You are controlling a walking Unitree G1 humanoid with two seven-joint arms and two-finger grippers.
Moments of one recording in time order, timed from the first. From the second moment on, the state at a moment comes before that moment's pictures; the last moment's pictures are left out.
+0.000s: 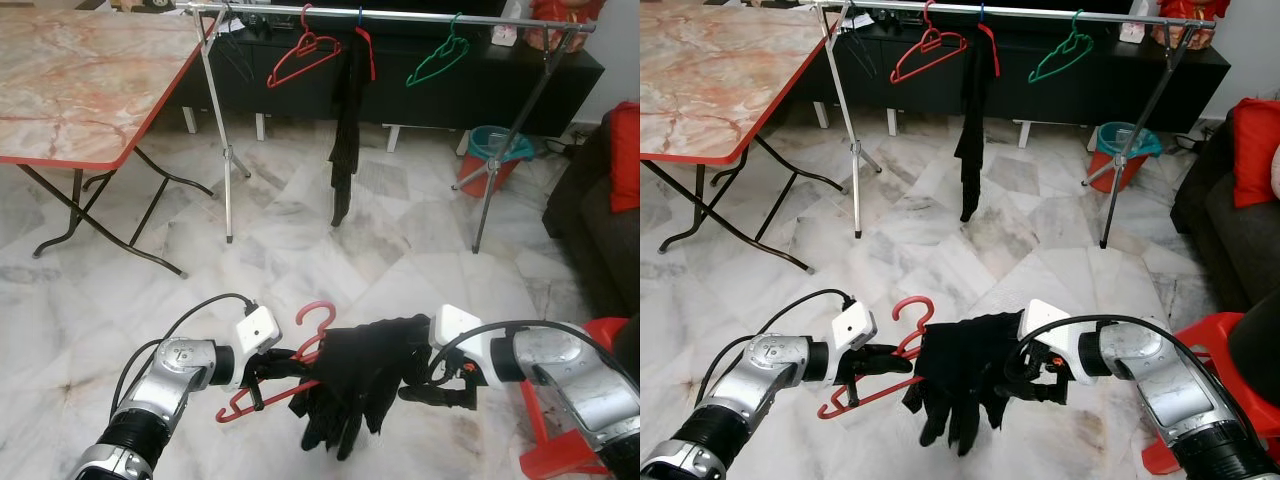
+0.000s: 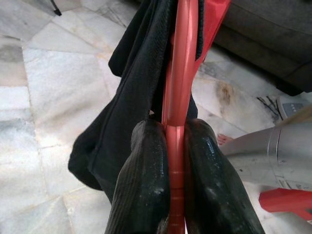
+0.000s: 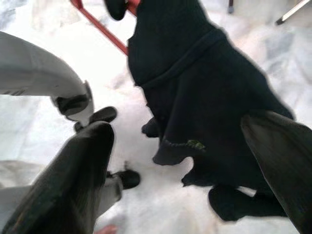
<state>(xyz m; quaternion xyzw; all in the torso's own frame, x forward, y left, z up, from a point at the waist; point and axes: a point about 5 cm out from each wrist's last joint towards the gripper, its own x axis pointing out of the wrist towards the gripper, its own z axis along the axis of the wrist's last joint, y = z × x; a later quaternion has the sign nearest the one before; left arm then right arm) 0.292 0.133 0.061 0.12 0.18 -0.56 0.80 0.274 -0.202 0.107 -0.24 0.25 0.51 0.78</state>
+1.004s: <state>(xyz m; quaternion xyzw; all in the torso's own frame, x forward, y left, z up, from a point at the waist) 0.292 0.177 0.080 0.12 0.21 -0.58 0.78 0.259 -0.277 0.089 -0.27 0.30 0.36 0.84</state>
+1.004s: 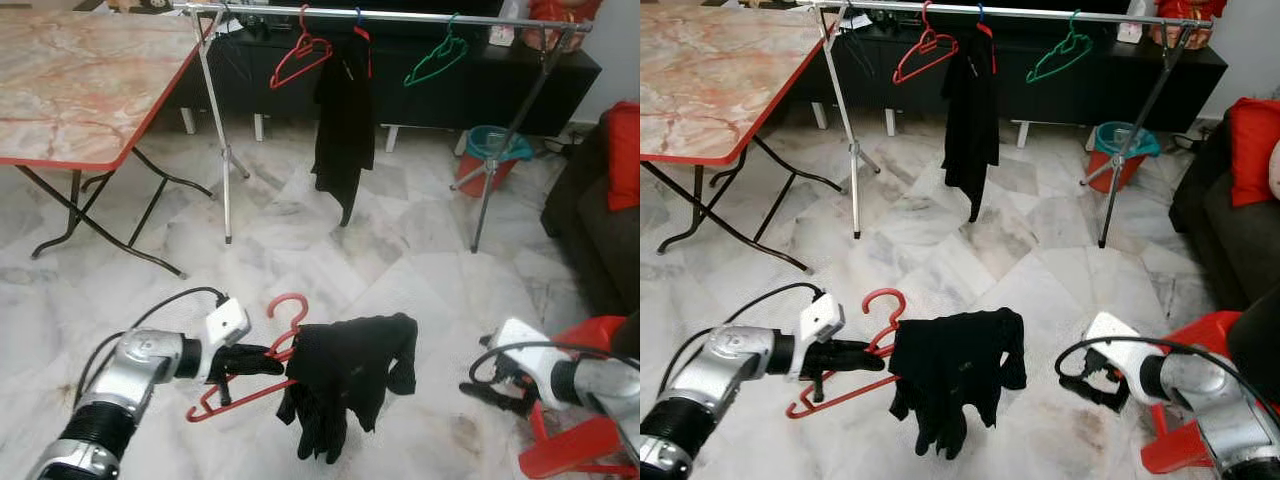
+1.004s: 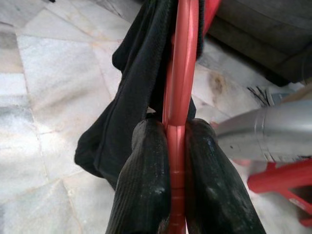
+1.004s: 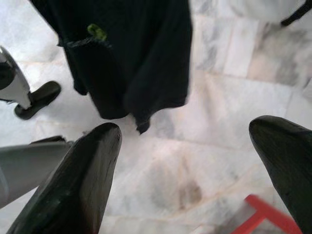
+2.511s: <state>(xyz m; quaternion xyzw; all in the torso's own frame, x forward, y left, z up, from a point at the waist) 0.291 0.164 0.117 0.06 0.17 -0.63 0.75 0.286 -0.247 0.059 -0.24 0.27 0.37 0.85</state>
